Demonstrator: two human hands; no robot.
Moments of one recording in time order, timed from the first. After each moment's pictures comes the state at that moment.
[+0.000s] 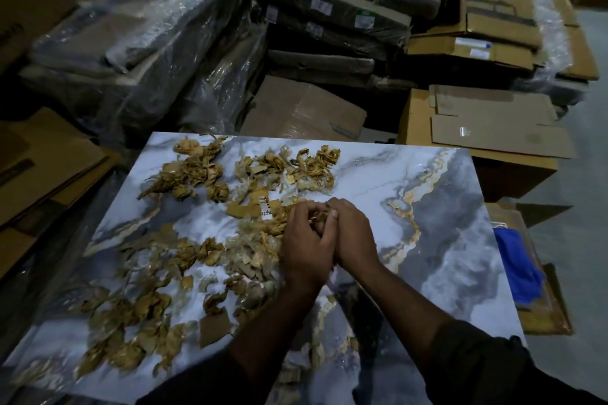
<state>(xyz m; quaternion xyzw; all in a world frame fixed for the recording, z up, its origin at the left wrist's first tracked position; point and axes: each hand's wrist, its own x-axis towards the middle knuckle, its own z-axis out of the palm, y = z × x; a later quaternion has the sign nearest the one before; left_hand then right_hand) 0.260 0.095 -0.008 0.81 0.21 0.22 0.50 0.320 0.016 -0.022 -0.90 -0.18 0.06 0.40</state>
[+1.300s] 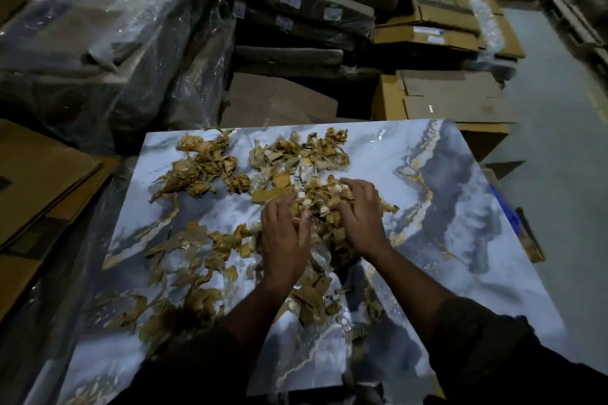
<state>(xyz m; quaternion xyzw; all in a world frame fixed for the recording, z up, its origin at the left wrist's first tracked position) 0.190 0.233 -0.034 0.90 0.11 0.18 0.40 0.252 0.079 -0.032 -0.90 -0.07 -0.02 0.43</state>
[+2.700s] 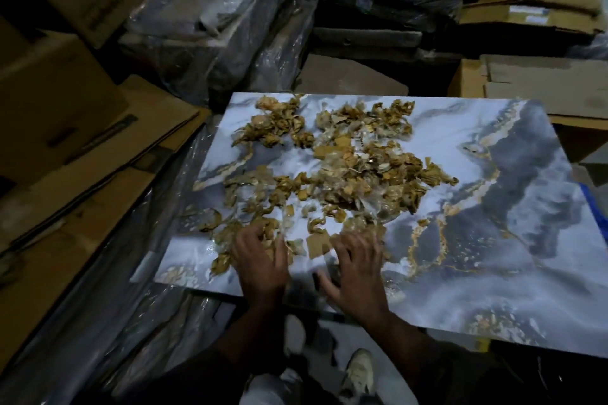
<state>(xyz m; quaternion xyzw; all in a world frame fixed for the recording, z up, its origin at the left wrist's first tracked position) 0.006 0.300 -0.074 0.88 0.33 0.26 0.25 0.059 0.117 -0.118 -0.91 -0.30 -0.09 0.26</state>
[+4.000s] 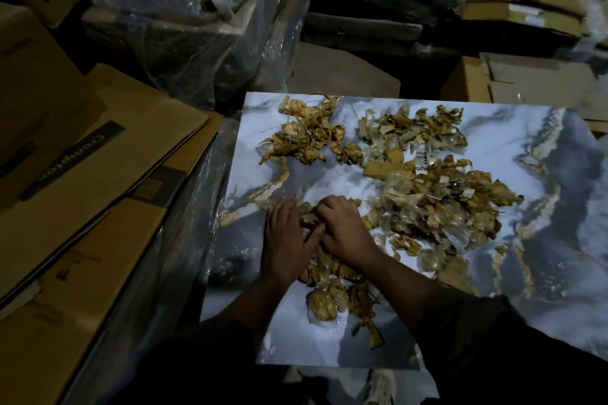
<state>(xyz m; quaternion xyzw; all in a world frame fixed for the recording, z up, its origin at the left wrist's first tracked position) 0.113 0.473 -0.126 0.95 0.11 0.07 0.29 0.181 0.331 -0.100 -0.90 -0.34 0.04 0.26</state>
